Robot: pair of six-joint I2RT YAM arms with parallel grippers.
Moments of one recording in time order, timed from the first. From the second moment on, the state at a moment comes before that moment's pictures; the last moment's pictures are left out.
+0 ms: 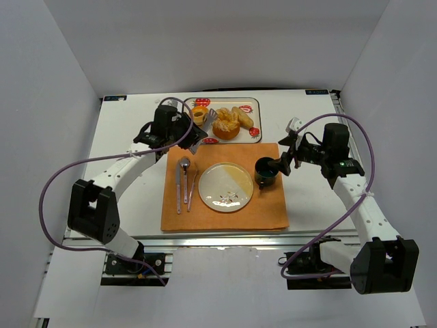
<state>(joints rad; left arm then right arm) -0.39 1.56 1.19 -0.21 0.21 -0.90 0.11 1.11 0.87 -0.27 -0.91 -0.54</state>
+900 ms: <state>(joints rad) -0.40 1.74 1.35 -0.32 0.16 -0.84 0.10 1.10 0.85 -0.26 -0.91 -0.54</state>
